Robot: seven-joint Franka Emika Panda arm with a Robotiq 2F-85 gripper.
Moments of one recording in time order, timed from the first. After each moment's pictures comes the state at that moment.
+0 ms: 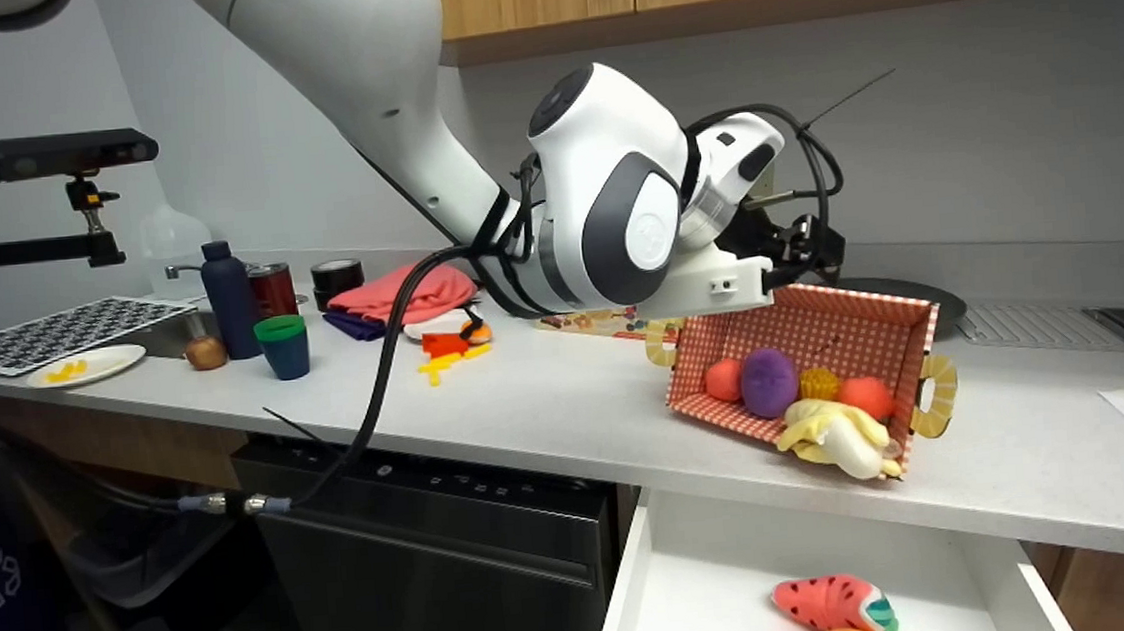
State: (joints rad) arm 0.19 0.46 -0.51 -2.01 -0.11 3.36 -0.04
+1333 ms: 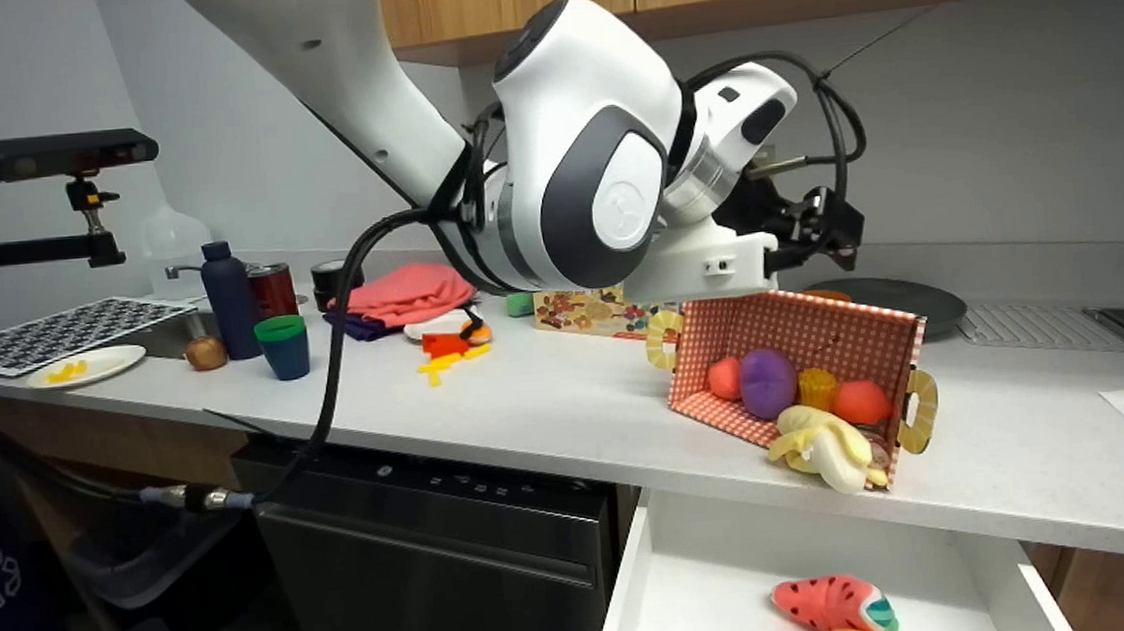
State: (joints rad) arm 0.19 0.27 -0.55 -2.19 -0.11 3.36 -0.10
